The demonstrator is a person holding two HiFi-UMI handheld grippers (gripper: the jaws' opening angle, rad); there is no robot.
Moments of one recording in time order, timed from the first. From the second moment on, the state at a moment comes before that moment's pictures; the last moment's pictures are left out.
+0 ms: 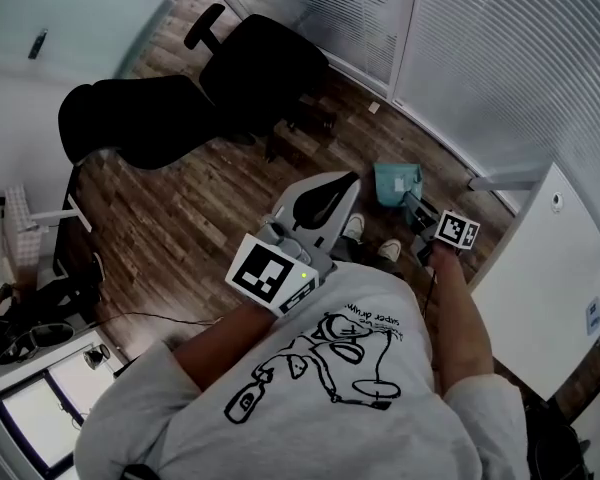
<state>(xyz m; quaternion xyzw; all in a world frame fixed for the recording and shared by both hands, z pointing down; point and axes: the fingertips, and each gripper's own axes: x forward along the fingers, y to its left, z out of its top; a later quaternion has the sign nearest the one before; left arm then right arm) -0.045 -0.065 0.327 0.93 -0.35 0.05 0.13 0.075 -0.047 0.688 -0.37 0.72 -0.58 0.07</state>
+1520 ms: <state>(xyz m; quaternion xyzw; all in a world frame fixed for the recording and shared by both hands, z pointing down) -0.045 -0.050 0.333 0.92 -0.36 0.08 0.13 0.066 0.005 0.759 -0.37 0.69 -0.62 0.03</state>
